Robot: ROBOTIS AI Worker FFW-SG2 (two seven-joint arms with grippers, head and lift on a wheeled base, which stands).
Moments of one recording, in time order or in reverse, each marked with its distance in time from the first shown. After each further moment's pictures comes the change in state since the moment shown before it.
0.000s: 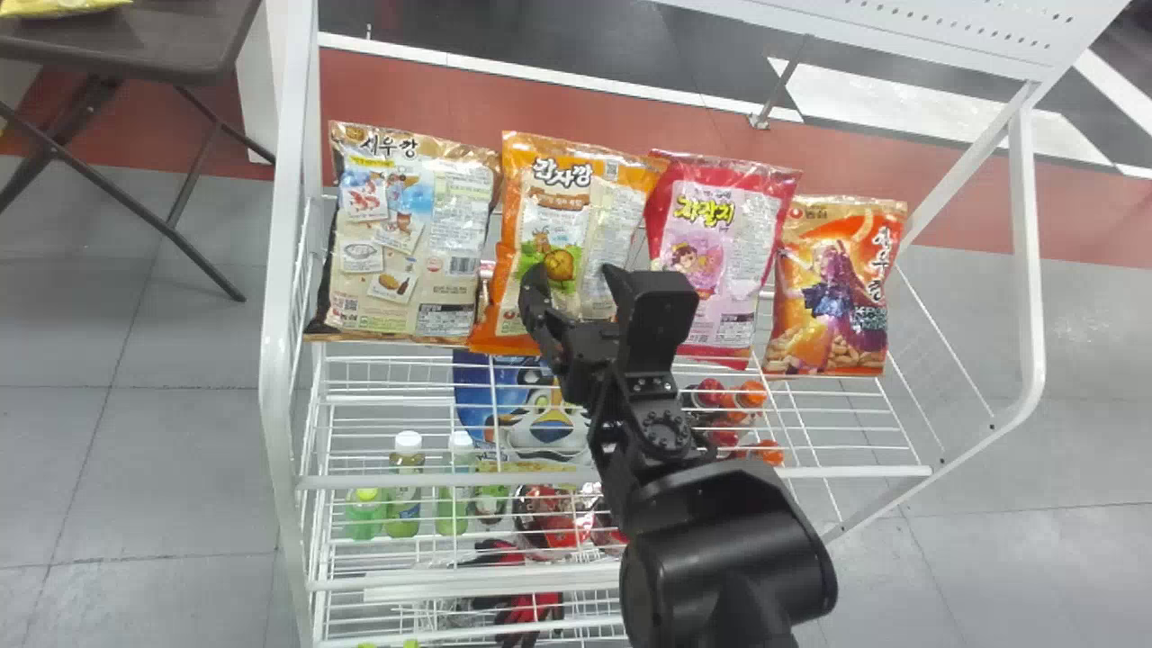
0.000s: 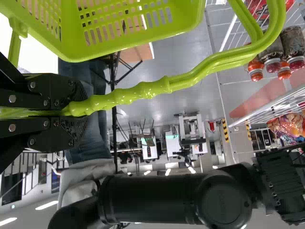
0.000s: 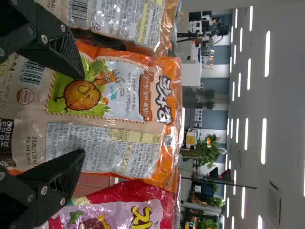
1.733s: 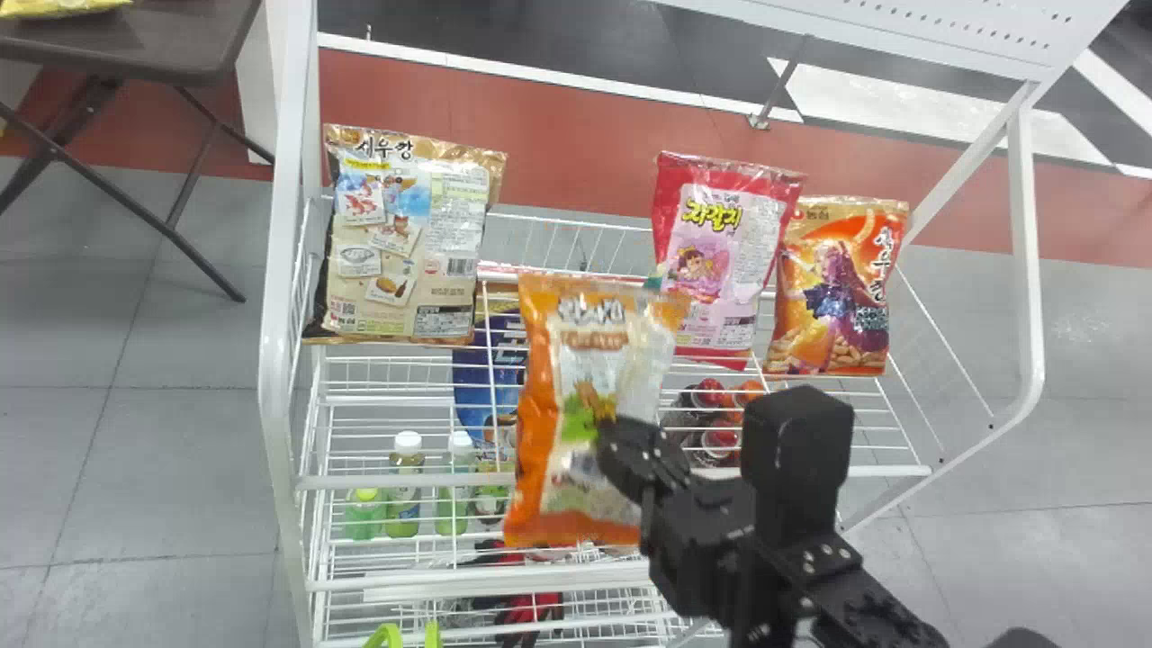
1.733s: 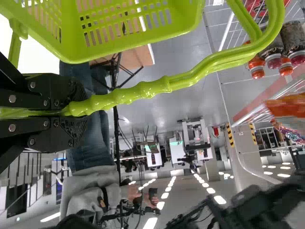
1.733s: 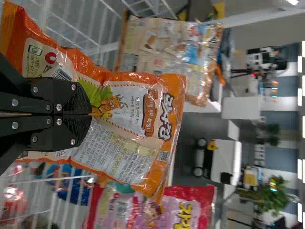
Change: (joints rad) left arm -0.003 -0.026 -0.037 -0.062 -0.028 0.024 0.059; right arm 0.558 -0.232 -0.076 -0.844 -0.215 0.615 0.005
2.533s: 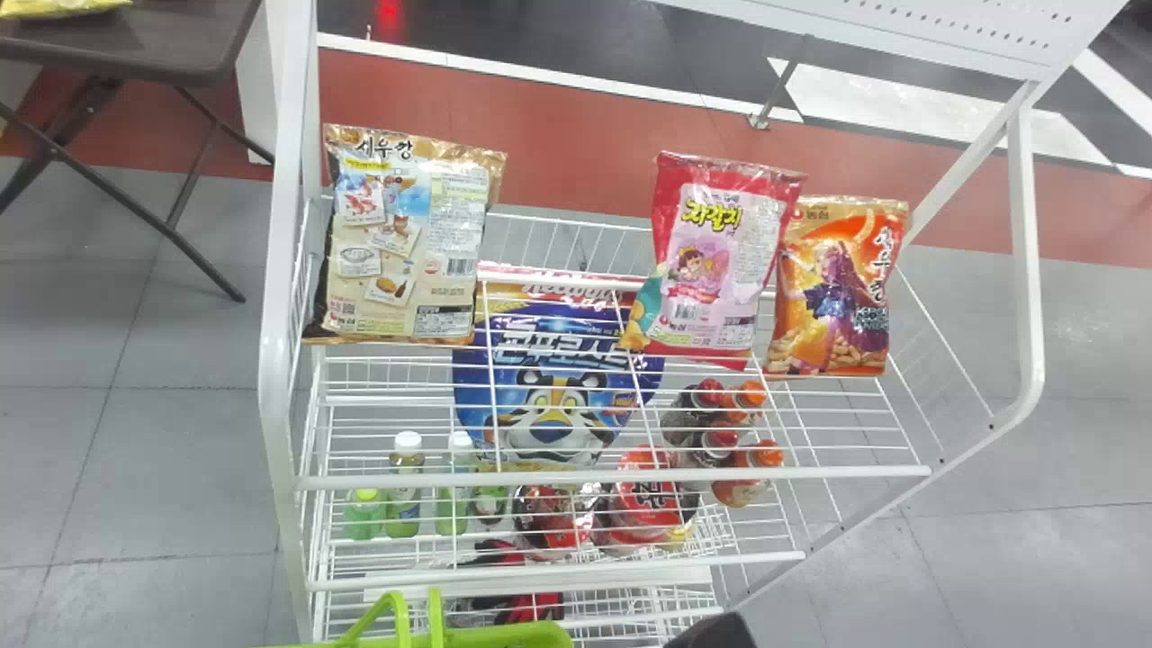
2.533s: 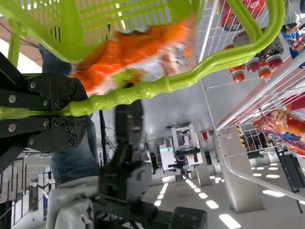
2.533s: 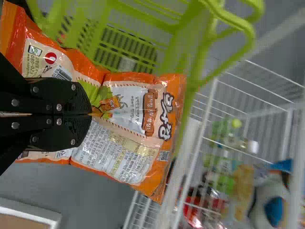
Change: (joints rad) left arm -0.017 -0.050 -0.010 0.015 -0.034 -0.041 0.033; right arm 0.107 -0.064 -0.053 -0.038 -0.305 0.687 0.061
